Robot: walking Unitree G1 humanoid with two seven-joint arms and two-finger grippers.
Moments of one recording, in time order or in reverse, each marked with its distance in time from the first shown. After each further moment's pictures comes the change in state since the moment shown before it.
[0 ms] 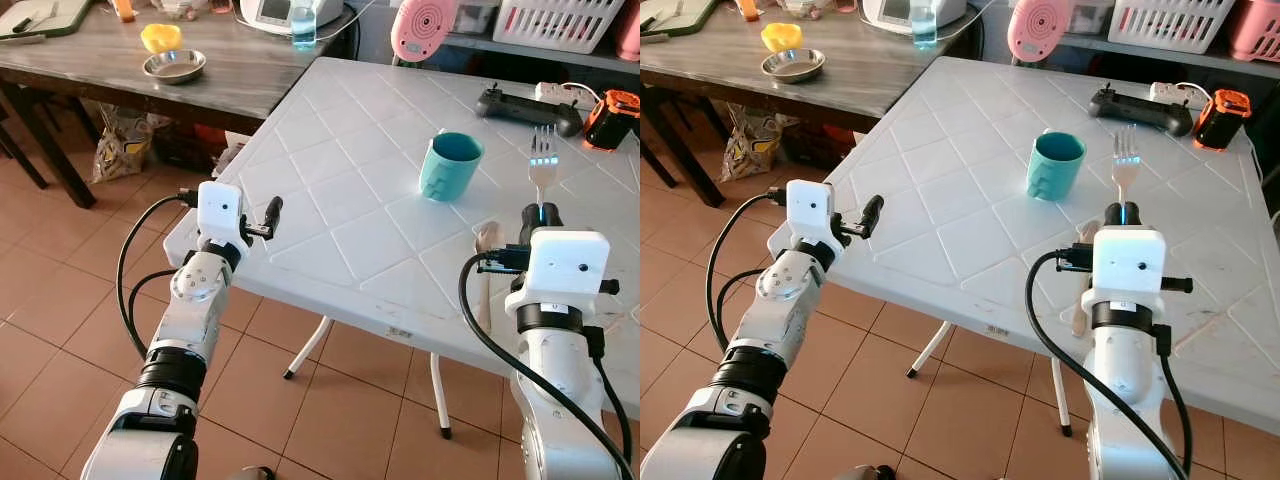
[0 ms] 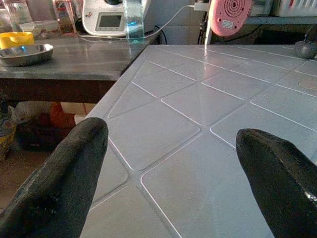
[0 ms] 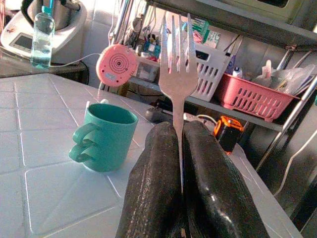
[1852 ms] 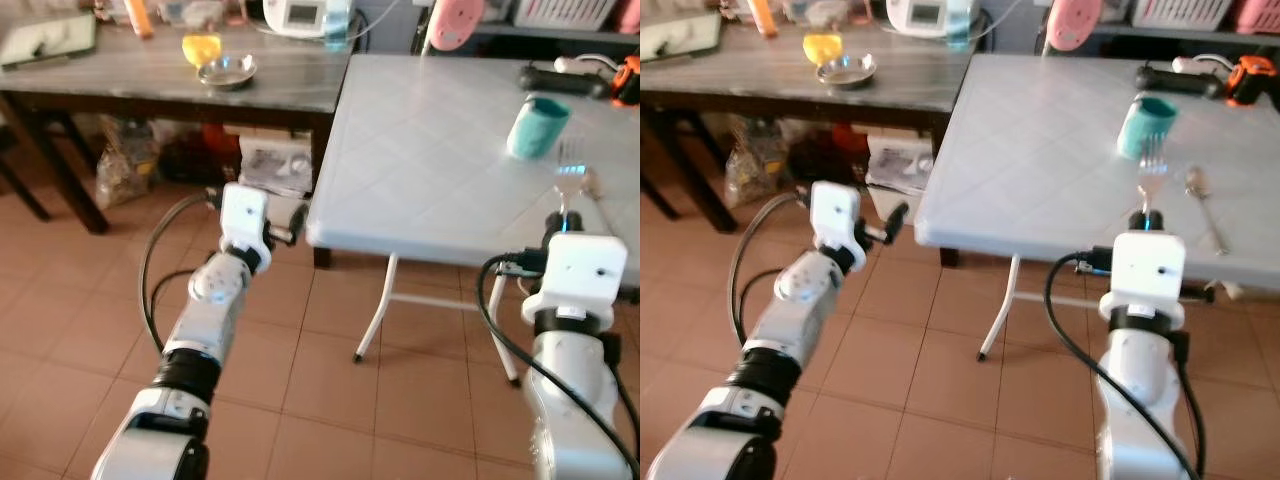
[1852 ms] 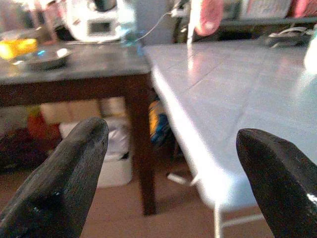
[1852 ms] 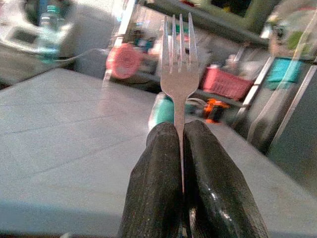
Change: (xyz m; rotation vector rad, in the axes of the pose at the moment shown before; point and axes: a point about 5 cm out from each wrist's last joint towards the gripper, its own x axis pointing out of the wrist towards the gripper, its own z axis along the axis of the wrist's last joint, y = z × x) left arm 0.000 -0.016 -0.002 0.007 -0.003 -0.106; right arm -0.001 -0.007 -0.011 -0.027 0.034 -0.044
